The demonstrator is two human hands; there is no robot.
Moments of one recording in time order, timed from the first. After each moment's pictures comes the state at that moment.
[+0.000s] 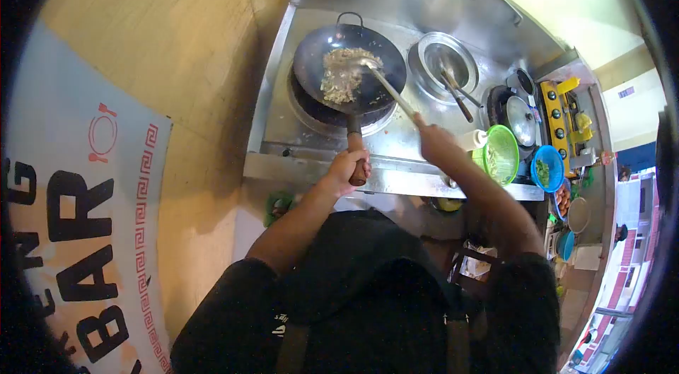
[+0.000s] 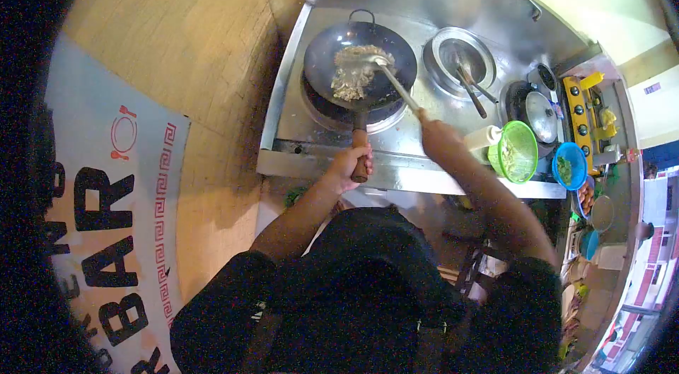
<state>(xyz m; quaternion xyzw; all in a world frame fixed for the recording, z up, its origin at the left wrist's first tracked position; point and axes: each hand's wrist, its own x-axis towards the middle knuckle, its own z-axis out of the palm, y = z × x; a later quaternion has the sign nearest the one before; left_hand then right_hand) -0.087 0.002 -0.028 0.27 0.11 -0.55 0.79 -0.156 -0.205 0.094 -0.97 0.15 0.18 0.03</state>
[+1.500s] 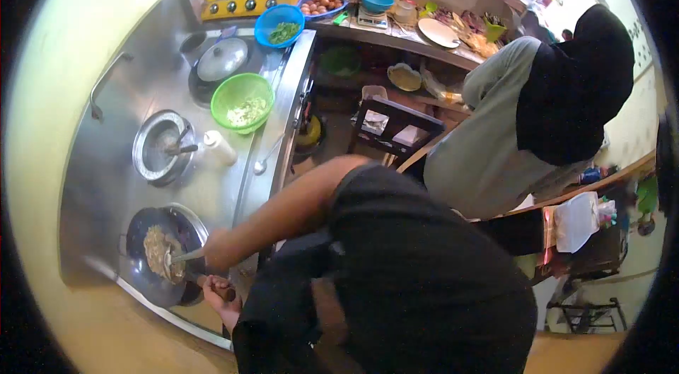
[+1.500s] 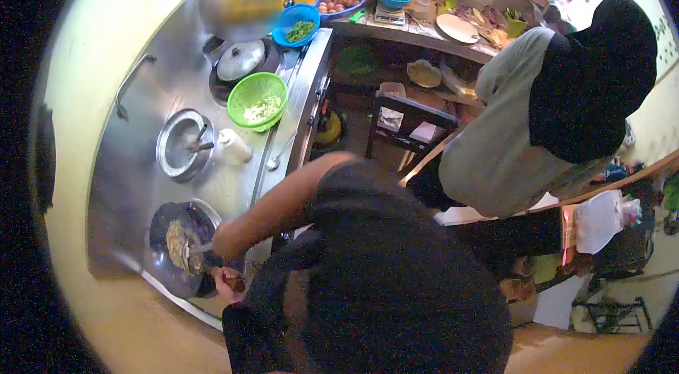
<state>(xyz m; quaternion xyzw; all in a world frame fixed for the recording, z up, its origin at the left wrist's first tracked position) -0.072 0.003 -0.005 0.44 0.04 -0.60 0.67 -0.205 -0.143 0.053 -0.97 0.18 0.02 0.17</state>
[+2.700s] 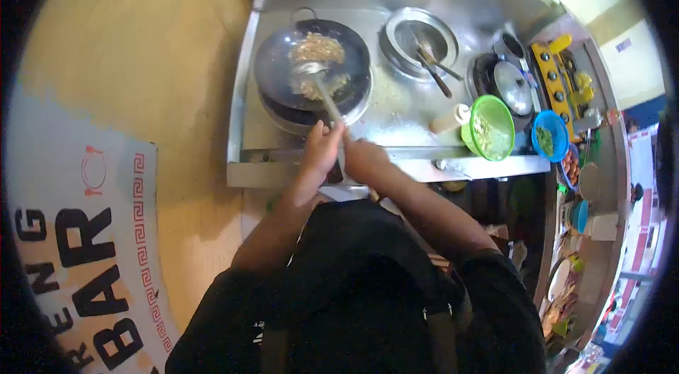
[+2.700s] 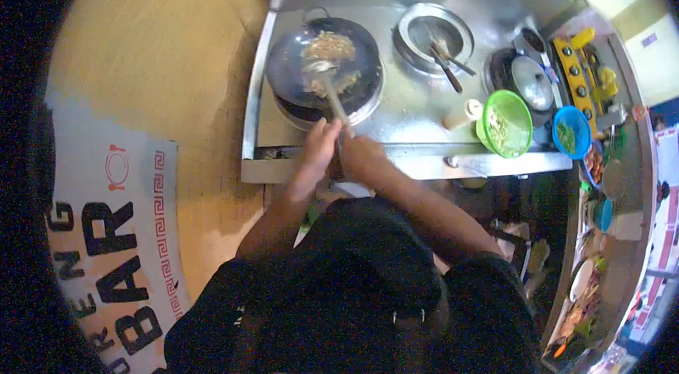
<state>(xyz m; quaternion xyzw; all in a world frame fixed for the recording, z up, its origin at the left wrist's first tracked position) -0.086 -0.029 0.010 0.77 -0.16 -0.11 0.61 -0.157 -0.127 0.075 -0.94 0.16 0.21 0.19</state>
